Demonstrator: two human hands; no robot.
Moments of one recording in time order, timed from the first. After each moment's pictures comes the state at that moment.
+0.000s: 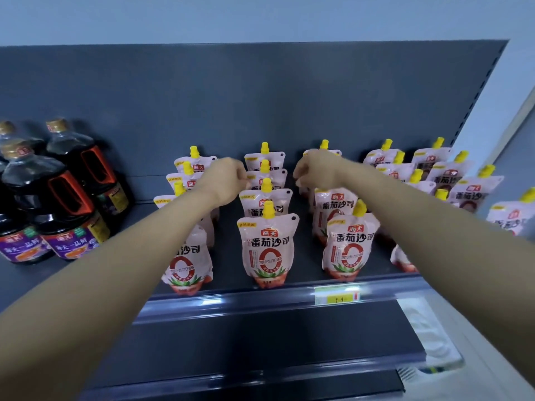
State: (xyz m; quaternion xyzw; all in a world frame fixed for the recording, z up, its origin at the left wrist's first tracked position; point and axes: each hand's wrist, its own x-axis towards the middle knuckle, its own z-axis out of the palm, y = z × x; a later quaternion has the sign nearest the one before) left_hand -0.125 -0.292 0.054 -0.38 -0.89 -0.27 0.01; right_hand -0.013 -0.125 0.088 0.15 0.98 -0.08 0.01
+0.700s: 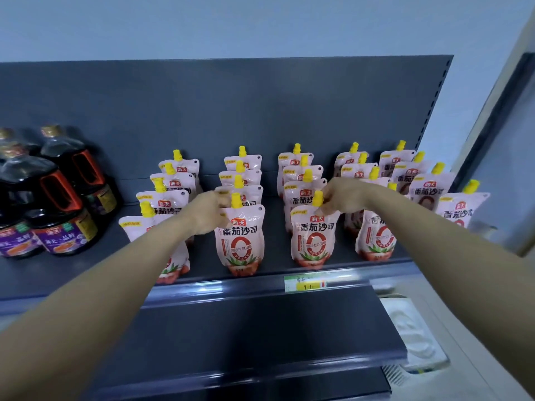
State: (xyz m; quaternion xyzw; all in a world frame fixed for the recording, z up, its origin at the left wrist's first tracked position) left_hand -0.071 -0.313 0.021 -0.40 -0.86 -0.29 -0.14; right_hand 0.091 -0.079 0.065 0.20 0.96 -0.17 0.08
